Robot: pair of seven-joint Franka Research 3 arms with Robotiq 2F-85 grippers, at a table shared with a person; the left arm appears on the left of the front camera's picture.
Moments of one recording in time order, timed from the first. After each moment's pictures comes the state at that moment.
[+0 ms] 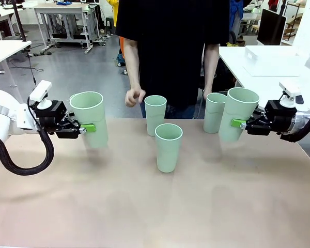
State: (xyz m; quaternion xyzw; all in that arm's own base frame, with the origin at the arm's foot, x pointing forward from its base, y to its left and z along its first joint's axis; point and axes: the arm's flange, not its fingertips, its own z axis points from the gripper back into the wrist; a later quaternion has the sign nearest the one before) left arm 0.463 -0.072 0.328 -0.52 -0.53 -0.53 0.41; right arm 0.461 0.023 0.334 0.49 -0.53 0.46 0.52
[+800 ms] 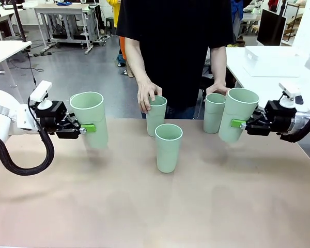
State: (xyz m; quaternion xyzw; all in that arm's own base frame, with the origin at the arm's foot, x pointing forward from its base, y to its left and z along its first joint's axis) left arm 0.463 -0.072 0.328 -0.52 -0.53 -0.53 0.41; right arm 0.461 0.023 0.334 0.49 -0.53 0.46 0.52
